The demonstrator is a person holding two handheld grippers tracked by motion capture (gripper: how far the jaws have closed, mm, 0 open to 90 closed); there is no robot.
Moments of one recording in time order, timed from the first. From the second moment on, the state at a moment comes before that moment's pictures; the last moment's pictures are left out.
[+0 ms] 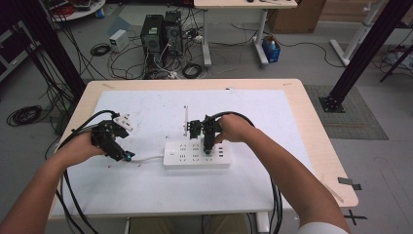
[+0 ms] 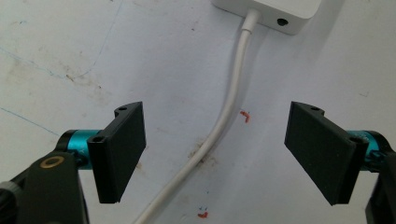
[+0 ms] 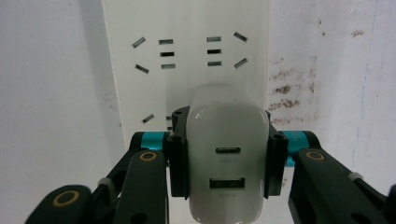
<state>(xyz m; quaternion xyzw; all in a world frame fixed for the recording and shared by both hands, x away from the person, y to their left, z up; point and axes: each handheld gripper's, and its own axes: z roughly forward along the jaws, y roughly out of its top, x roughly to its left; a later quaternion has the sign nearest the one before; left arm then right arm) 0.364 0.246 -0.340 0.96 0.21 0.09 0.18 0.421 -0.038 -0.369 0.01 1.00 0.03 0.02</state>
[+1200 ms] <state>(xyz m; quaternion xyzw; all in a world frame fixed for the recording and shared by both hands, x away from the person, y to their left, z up) 0.365 0.252 -0.336 0.95 0.21 0.09 0.19 0.428 -0.136 -0.304 0.23 0.95 0.18 0.06</state>
